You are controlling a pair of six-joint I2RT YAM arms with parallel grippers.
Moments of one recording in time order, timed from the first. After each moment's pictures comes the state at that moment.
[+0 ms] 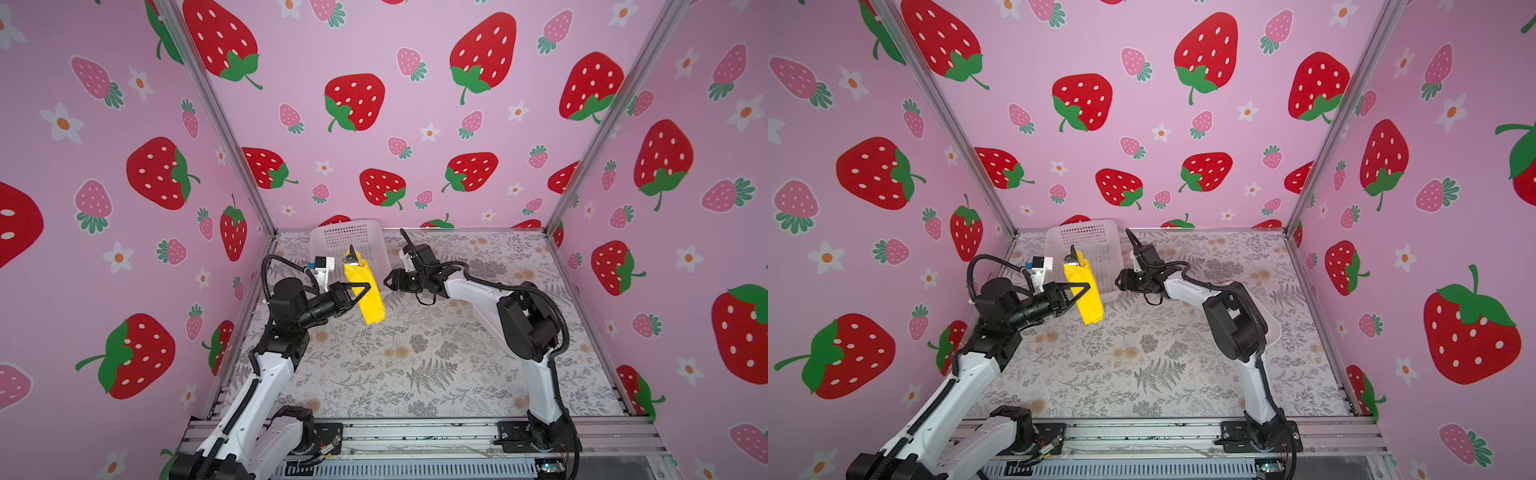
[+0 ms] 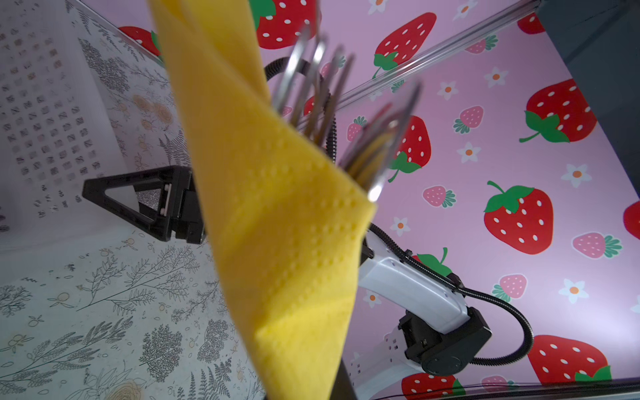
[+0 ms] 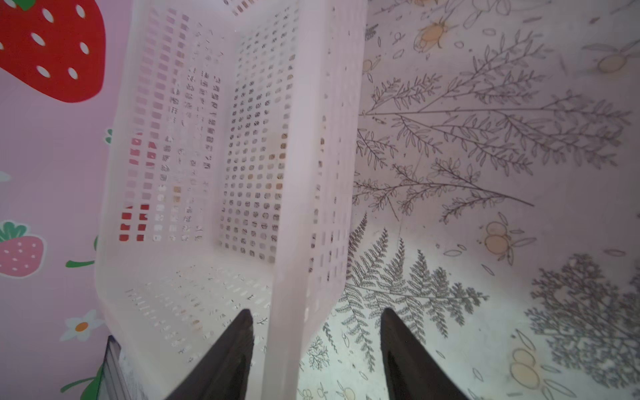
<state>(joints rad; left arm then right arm) -0.10 0.97 0.67 0.14 0.87 -0.97 0.77 2.12 1.57 -0.21 -0.30 0.61</state>
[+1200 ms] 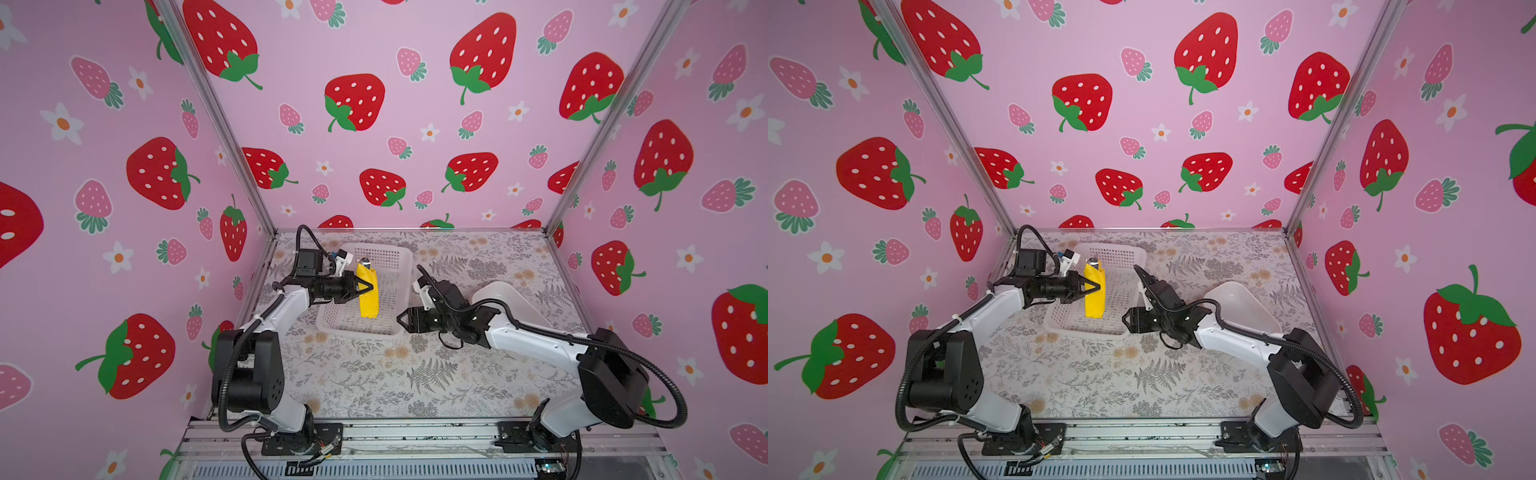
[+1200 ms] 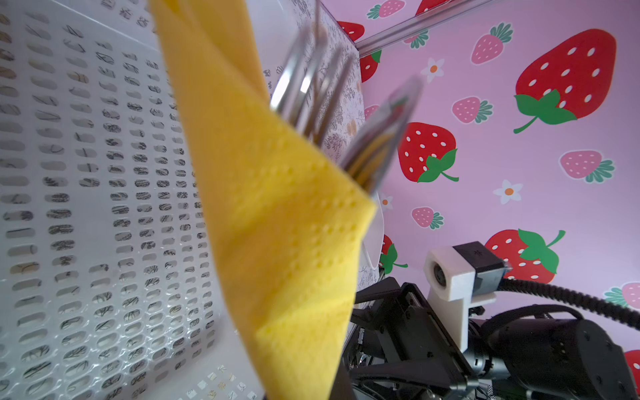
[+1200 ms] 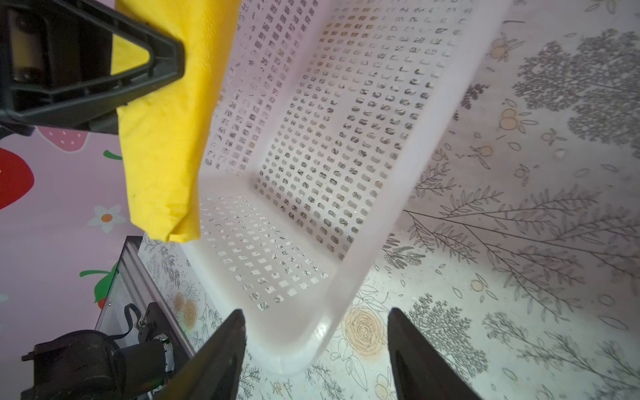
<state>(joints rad) -0.06 1.60 1.09 -0.41 0.98 -0.39 0.93 1.51 0.94 -0.11 -0.17 0.65</state>
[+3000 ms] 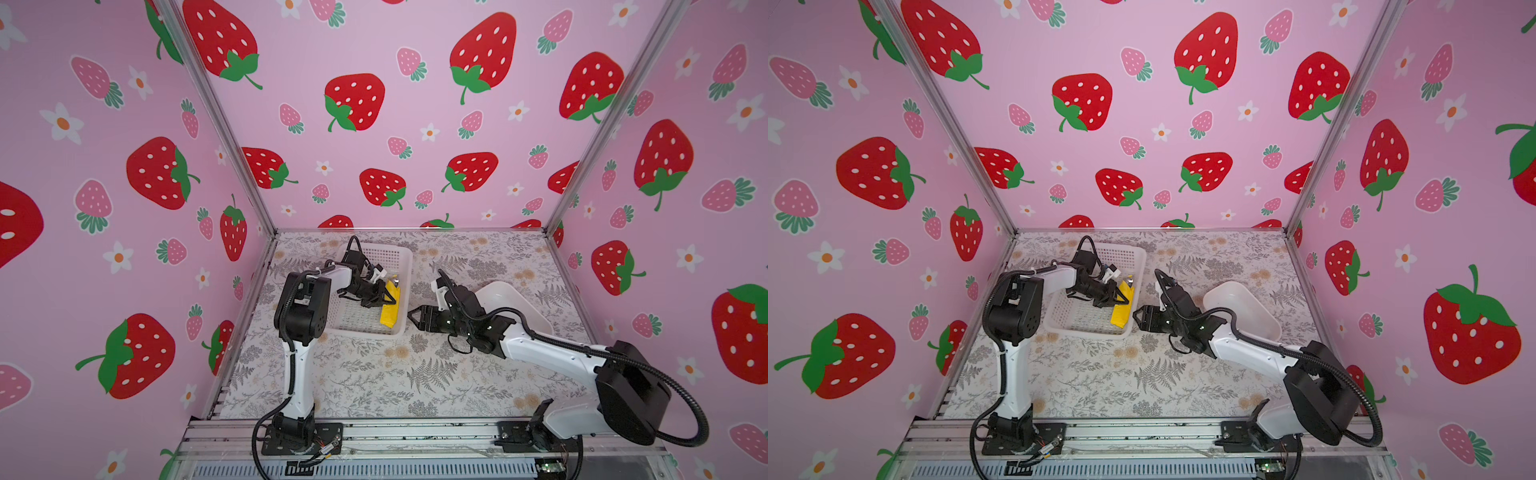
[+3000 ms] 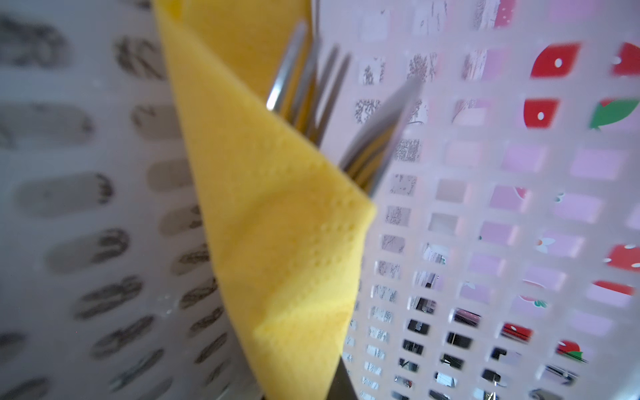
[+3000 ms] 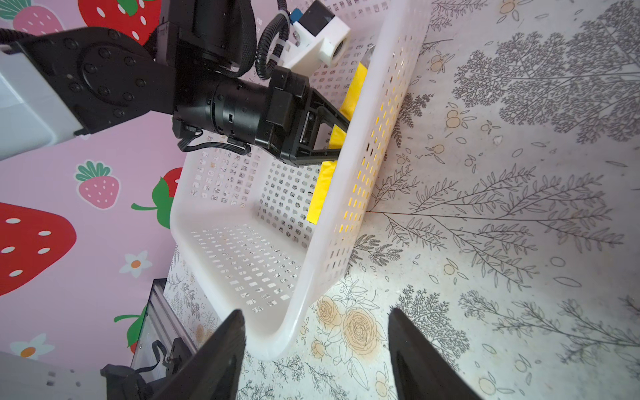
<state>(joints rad) -0.23 2.20 1.47 -0.58 0.88 -0.22 0.89 1.41 0.81 0.01 -0.14 0.78</state>
